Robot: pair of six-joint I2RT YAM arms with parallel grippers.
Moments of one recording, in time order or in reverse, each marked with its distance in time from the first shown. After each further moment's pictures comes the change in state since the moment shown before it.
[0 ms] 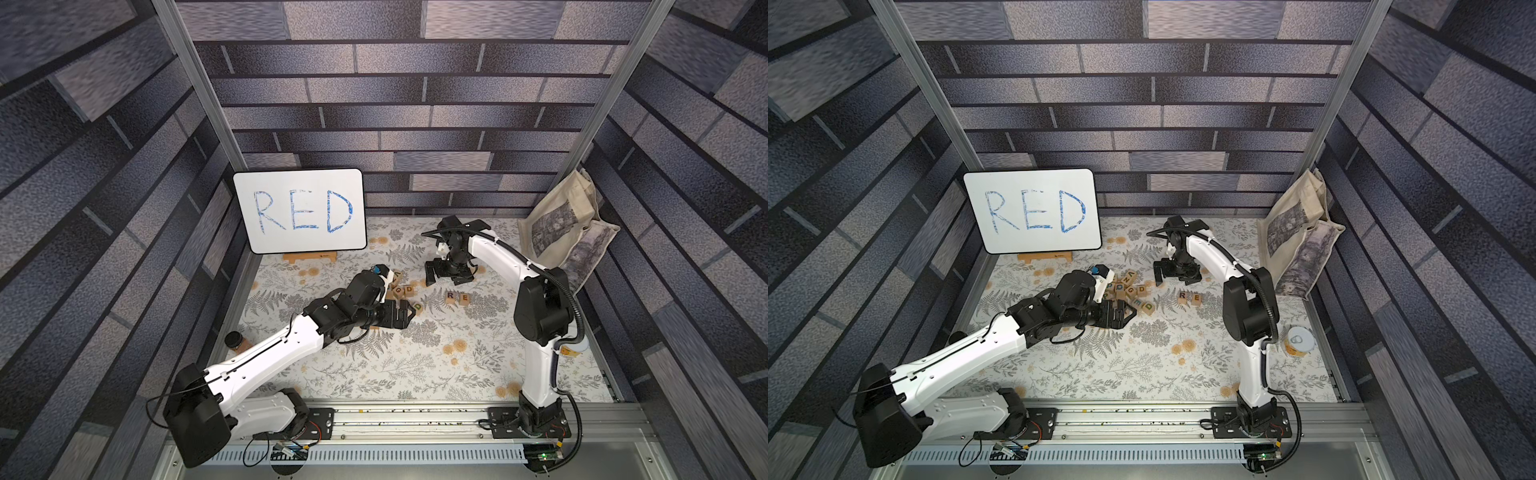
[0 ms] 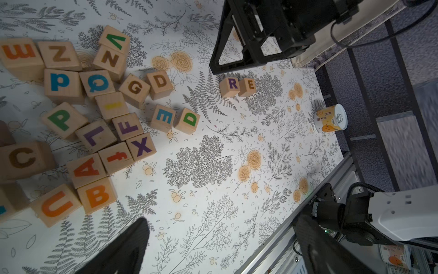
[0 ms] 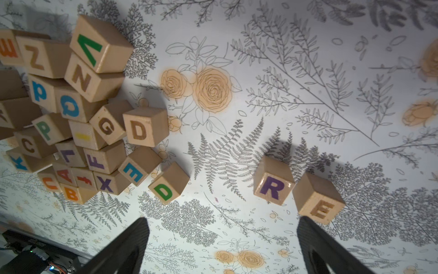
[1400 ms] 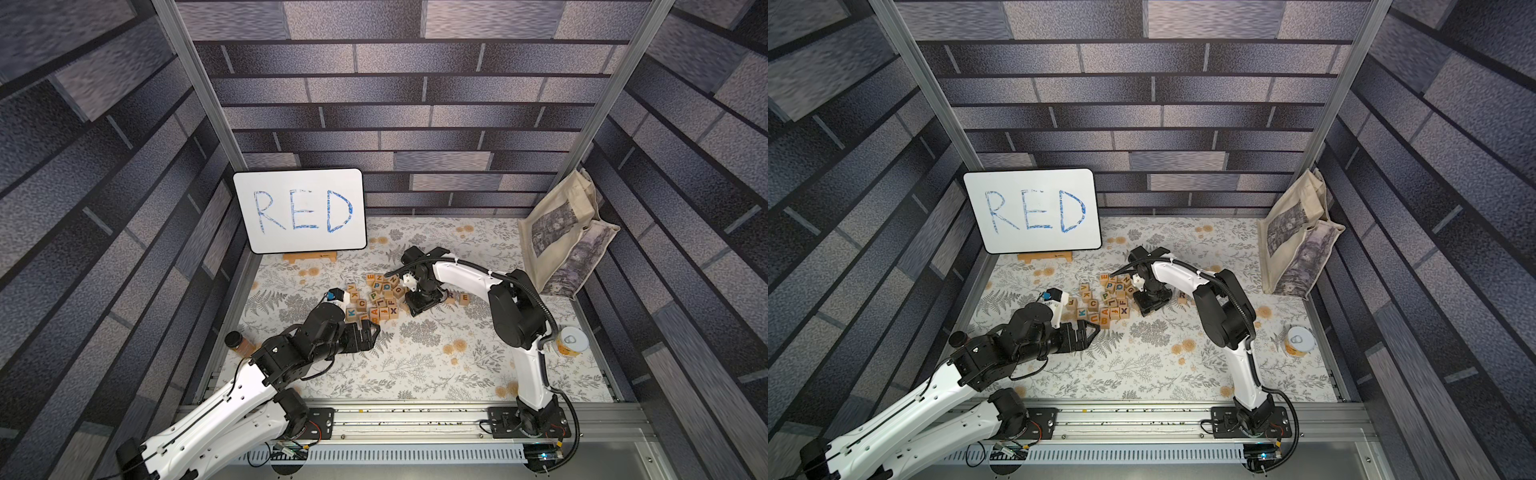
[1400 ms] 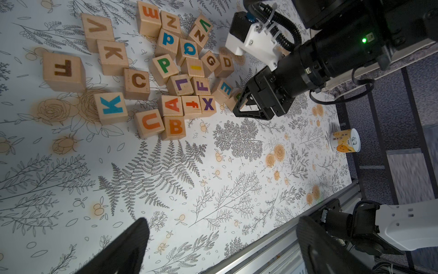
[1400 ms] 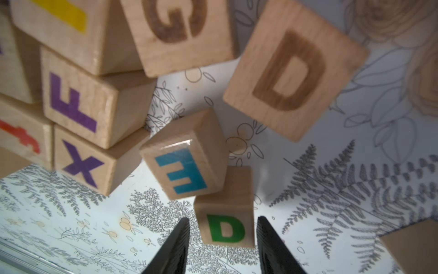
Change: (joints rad) left arm 0.019 -0.436 -0.225 -0.185 -0.132 -0.169; right arm 0.214 0.087 -0.140 0.130 0.032 -0.165
